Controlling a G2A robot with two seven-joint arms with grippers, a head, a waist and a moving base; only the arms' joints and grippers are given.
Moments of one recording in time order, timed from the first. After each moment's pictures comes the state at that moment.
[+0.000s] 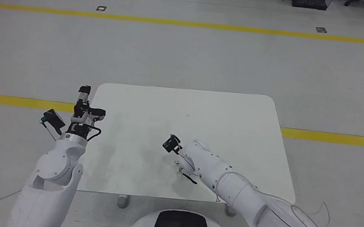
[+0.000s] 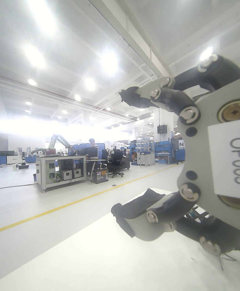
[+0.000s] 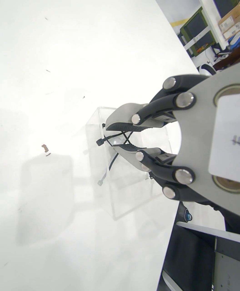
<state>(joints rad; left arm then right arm) 1.73 -1.15 -1.60 -1.80 -0.42 0.00 0.00 -0.92 -1.58 0.47 -0.87 -1.20 0.05 1.06</state>
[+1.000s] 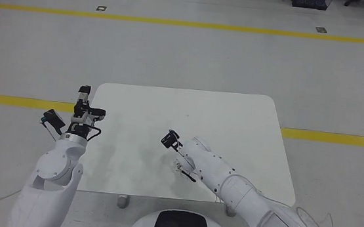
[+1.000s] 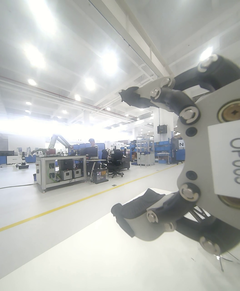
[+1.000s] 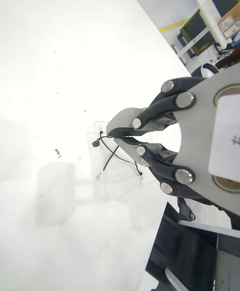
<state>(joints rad) 1.73 -1.15 -1.60 -1.80 -0.42 0.00 0.00 -0.99 -1.54 0.58 -1.07 -1.32 0.05 1.16</state>
